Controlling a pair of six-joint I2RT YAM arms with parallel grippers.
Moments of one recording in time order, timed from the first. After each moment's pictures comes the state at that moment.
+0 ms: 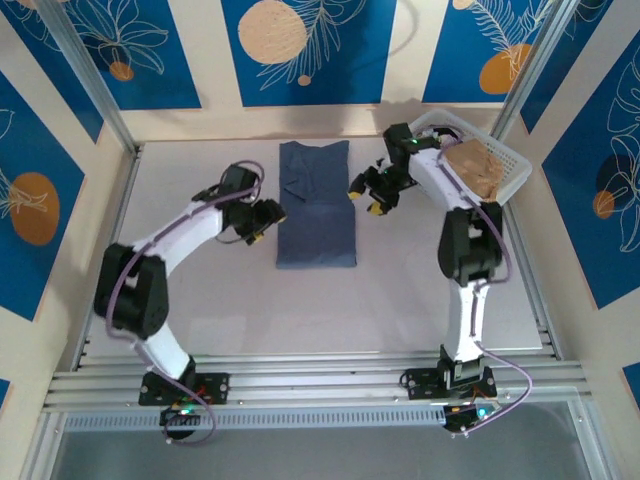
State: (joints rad) left arm -0.42 1.59 1.07 -0.54 0.25 -1.01; right arm 0.23 1.91 1.64 -1.05 -0.50 0.66
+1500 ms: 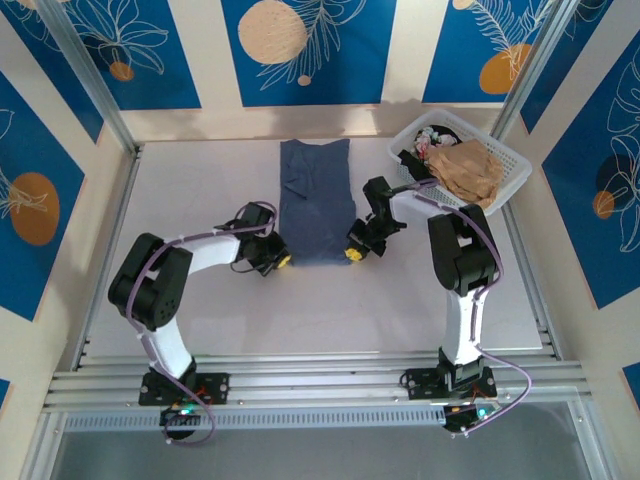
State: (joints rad) left arm -0.47 1.76 0.96 -0.27 0.30 -1.18; right arm 0.35 2.01 1.36 -0.82 -0.50 0.86
